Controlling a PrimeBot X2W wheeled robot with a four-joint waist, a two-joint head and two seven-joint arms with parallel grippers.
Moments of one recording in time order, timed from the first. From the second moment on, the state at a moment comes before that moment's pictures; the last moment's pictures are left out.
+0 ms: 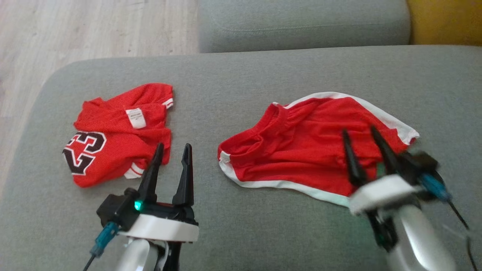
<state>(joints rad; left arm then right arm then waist) -0.13 0.05 -0.32 0.21 -0.42 -0.09 -0.25 -0.26 -0.06 0.16 0.44 0.20 0.13 -0.20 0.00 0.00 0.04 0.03</state>
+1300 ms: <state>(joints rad) -0.15 0.06 -0.30 0.22 -0.38 -0.10 -0.25 -0.03 -0.04 -0.06 0.40 0.09 0.13 0.02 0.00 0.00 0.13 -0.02</state>
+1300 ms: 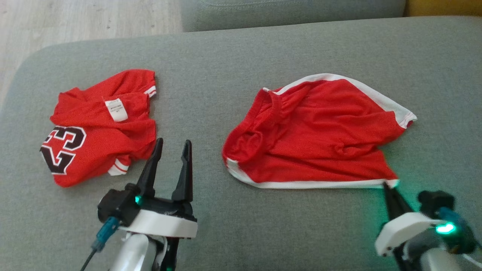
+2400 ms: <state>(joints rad) -0.64 0.28 -1.09 0.54 -0.18 -0.13 -0.08 -0.14 -0.04 -0.12 0.41 0.09 0.13 -0.02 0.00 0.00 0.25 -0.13</state>
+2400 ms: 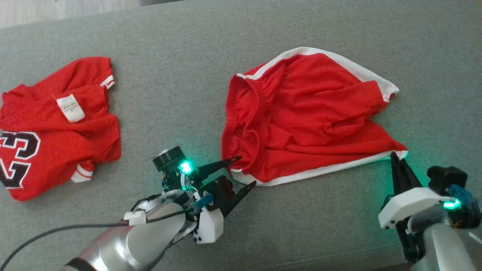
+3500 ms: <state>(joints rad) -0.63 0.39 -0.93 0.28 -0.54 -0.10 -0.13 -0.28 -0.09 -0.07 0.14 0.11 0.13 0.08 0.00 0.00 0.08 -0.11</state>
